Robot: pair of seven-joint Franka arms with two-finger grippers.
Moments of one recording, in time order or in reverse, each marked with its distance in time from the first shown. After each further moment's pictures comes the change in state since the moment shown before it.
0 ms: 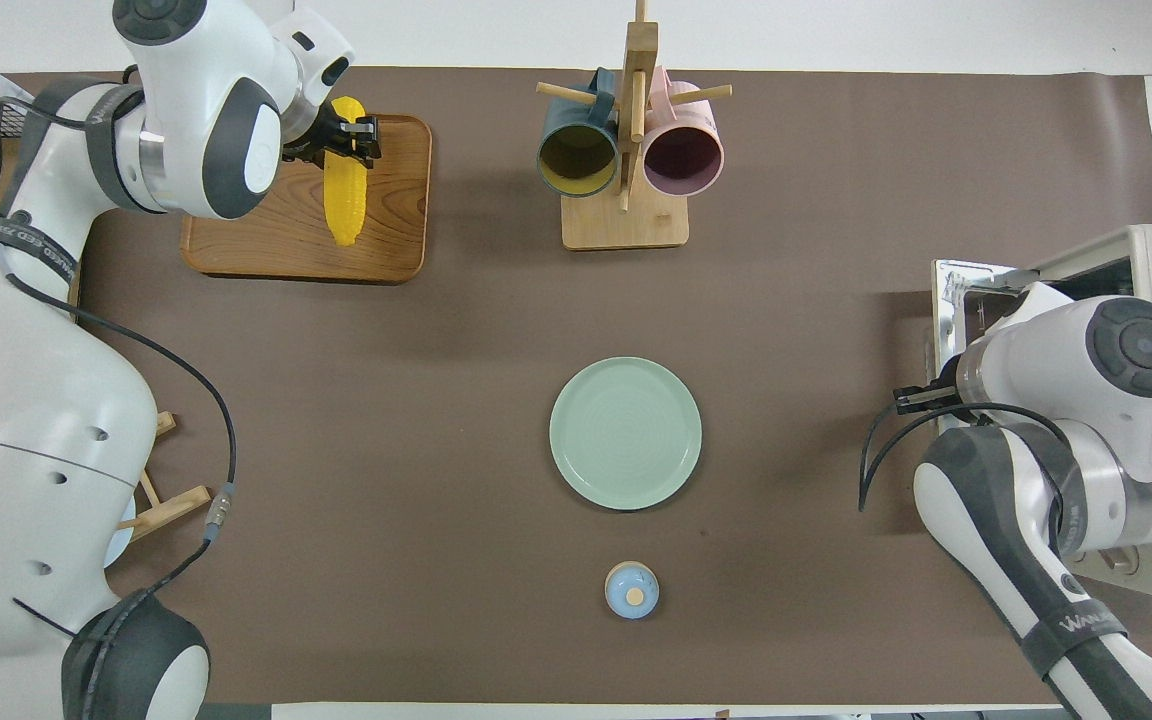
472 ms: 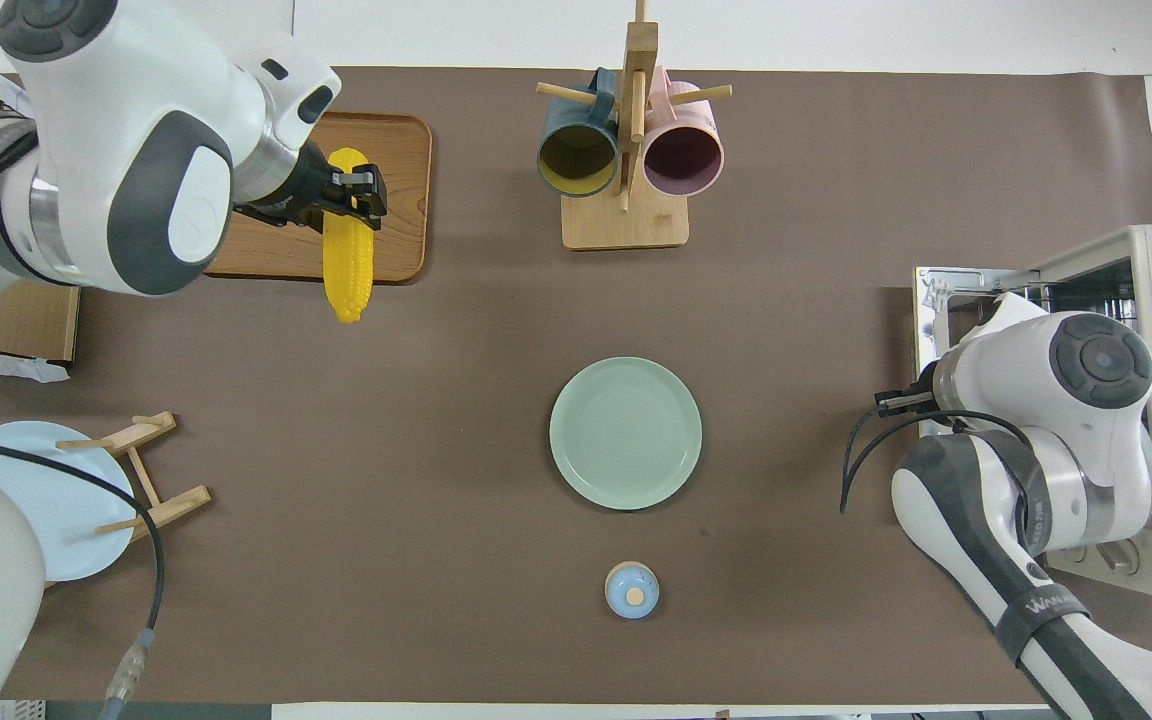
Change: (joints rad) left arm -0.066 -0.439 -0.014 -0.441 -0.096 -0.078 -0.102; right arm 0.005 0.053 0.002 -0.042 -0.001 0.110 0.005
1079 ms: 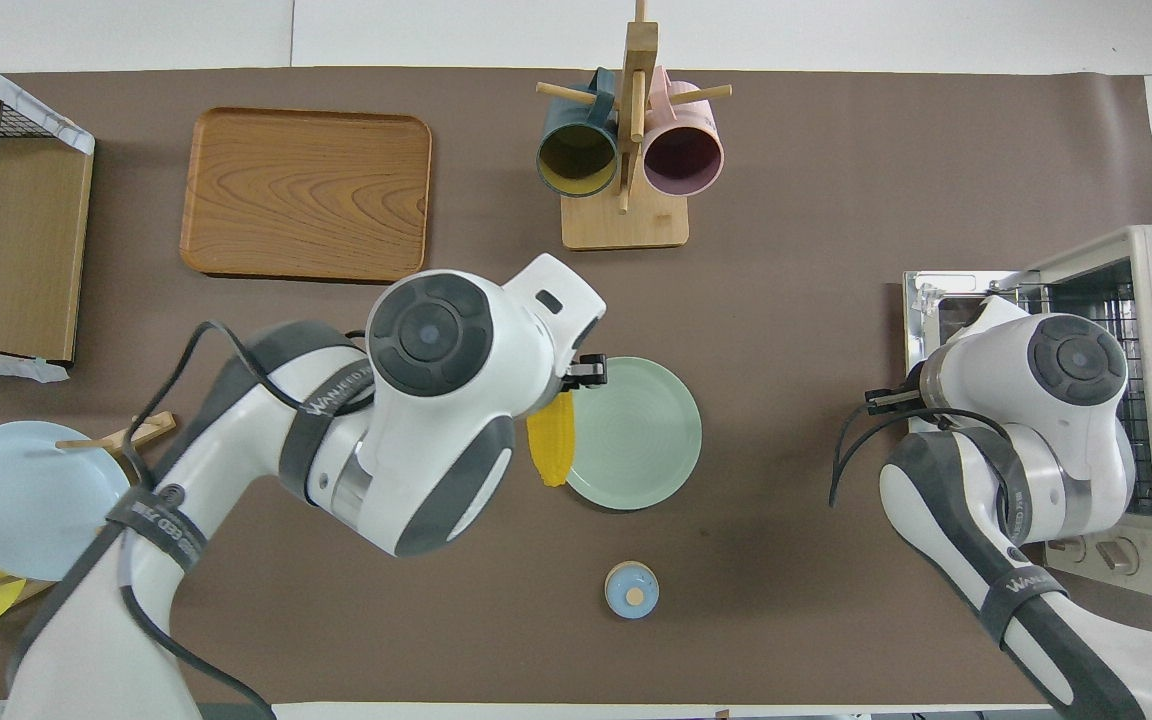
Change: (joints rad) left arm -0.372 -0.177 -0.004 -0.398 -0.002 0.328 -0.327; right arm 0.009 0.044 -0.007 0.009 0.003 0.022 0.026
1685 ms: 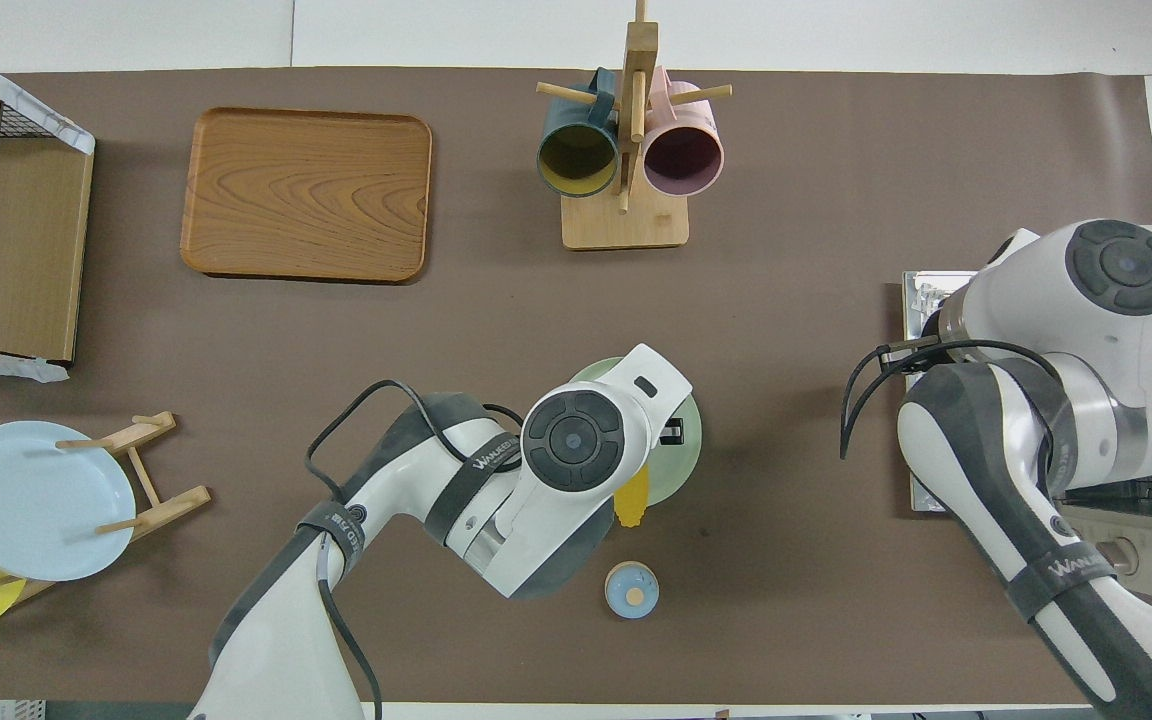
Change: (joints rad) left arm -0.138 0.133 0.003 -0.061 0.000 0.219 -0.114; right arm 0.046 0.000 -0.014 0.250 0.018 -0.300 0.024
